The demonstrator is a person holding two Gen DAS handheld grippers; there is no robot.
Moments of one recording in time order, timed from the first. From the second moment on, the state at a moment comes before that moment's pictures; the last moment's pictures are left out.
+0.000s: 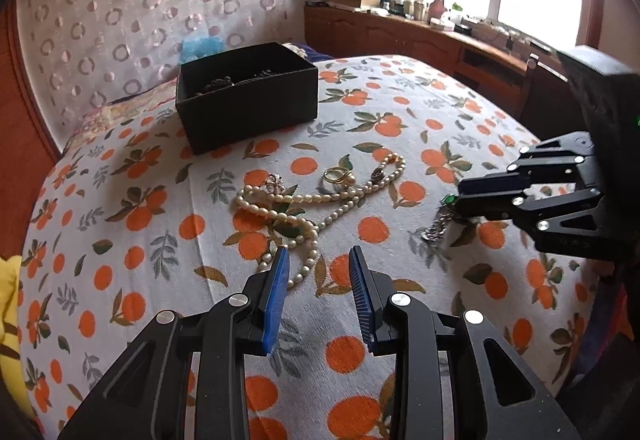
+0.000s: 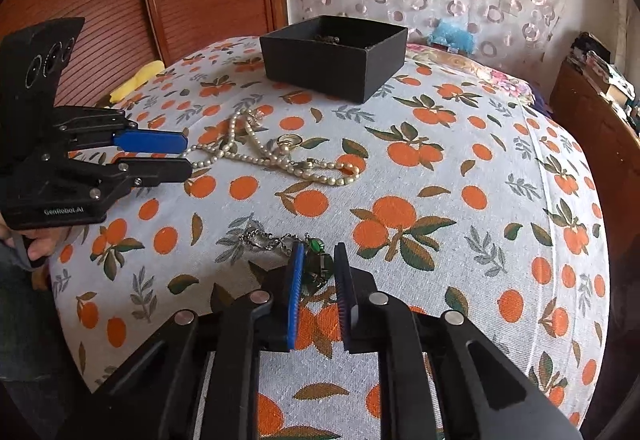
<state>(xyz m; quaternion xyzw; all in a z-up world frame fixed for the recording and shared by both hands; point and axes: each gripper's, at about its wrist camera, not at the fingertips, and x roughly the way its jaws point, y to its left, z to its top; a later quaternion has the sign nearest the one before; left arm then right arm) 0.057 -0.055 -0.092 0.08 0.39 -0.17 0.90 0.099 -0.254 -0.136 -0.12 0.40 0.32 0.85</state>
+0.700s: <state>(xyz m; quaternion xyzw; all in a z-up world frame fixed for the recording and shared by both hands) 0.062 -0.056 -0.098 0.09 0.40 -0.16 0.90 0.100 -0.262 -0.130 -0.12 0.39 0.31 0.86</state>
